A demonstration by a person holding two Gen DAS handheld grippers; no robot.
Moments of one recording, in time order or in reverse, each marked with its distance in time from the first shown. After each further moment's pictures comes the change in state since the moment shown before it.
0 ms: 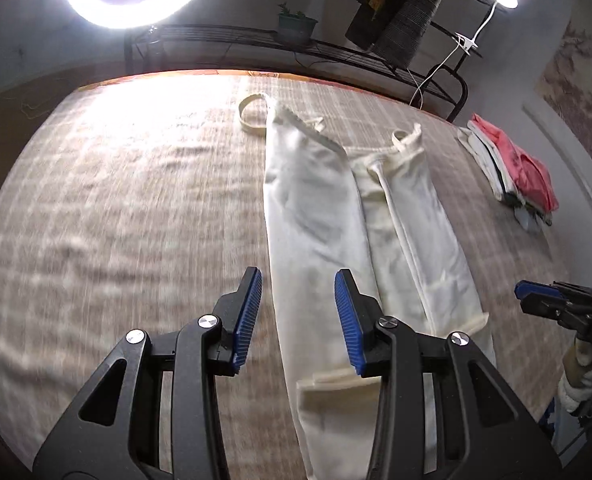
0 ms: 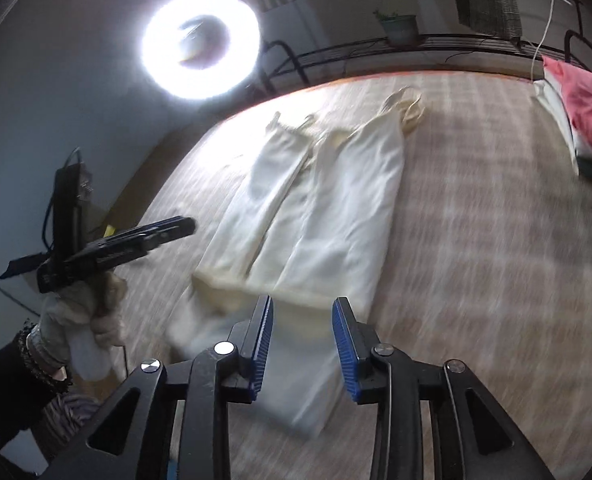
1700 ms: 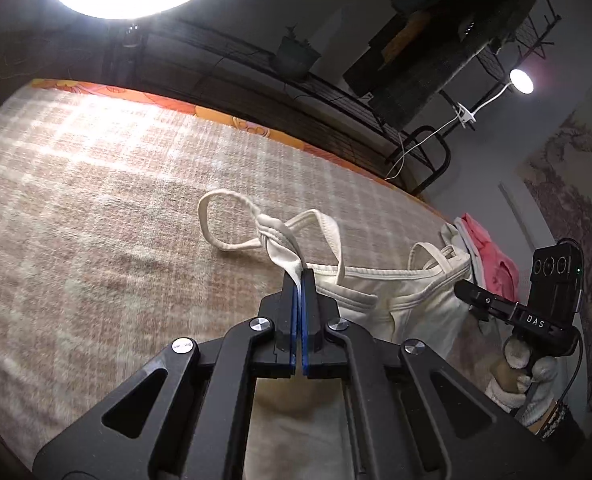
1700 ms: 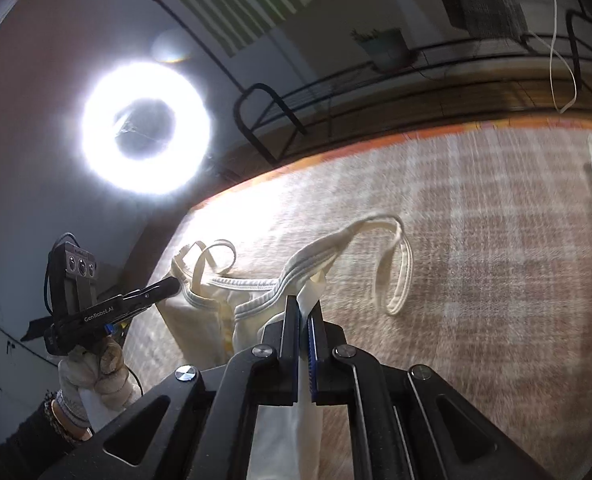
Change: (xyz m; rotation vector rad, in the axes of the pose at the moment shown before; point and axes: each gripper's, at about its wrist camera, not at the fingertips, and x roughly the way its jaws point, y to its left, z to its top) left arm 0.040 0.038 0.099 -0.194 -0.079 -0.205; right arm 0.073 -0.087 0.163 0.090 -0.134 0.113
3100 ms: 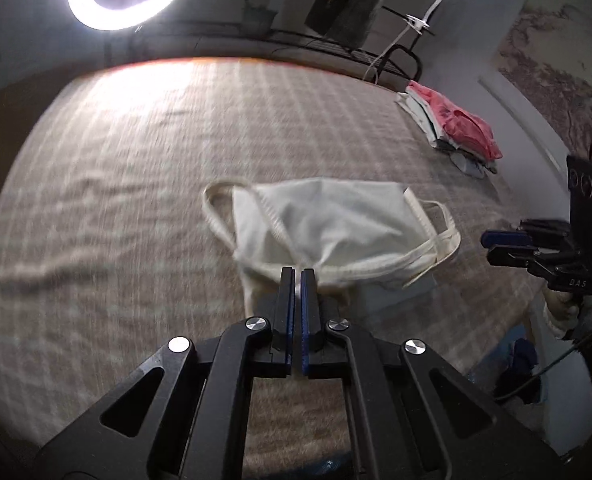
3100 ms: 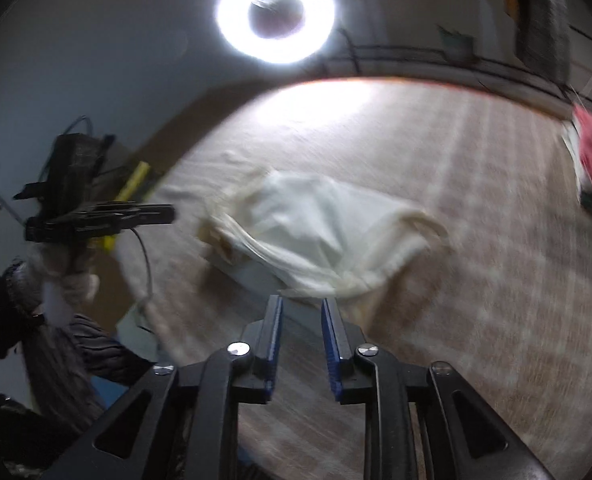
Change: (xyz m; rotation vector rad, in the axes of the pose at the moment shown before) left arm -0.157 -0.065 -0.179 0.287 0.142 0.128; right arm -0.129 0.118 -0.202 -0.325 0.183 -0.033
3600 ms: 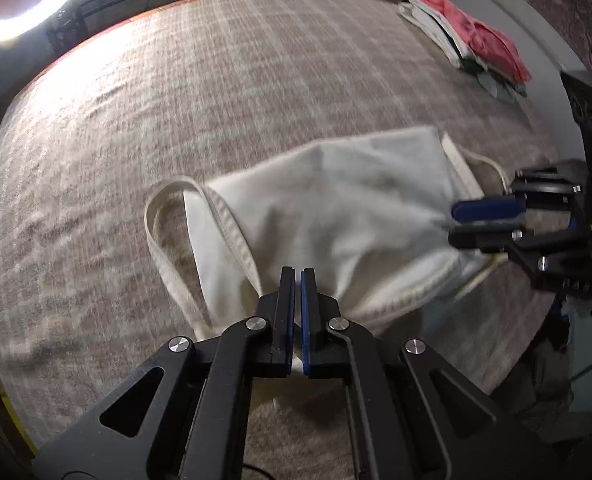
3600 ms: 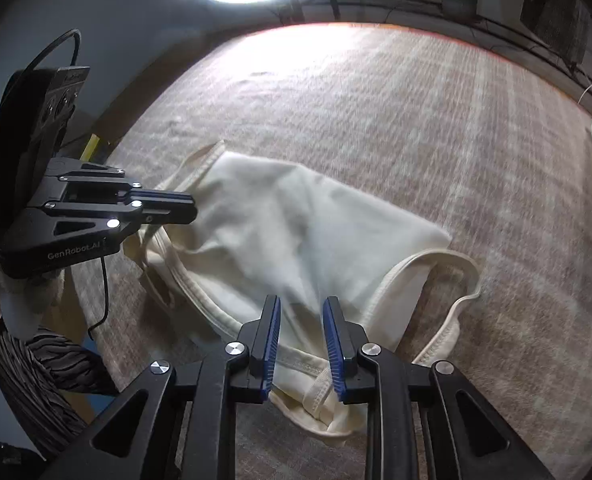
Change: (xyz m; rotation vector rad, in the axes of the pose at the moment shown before) left arm 0.098 -0.014 0.036 0.150 0.310 0.042; right arm 0.093 -0.019 0.045 0.052 0.237 -0.100
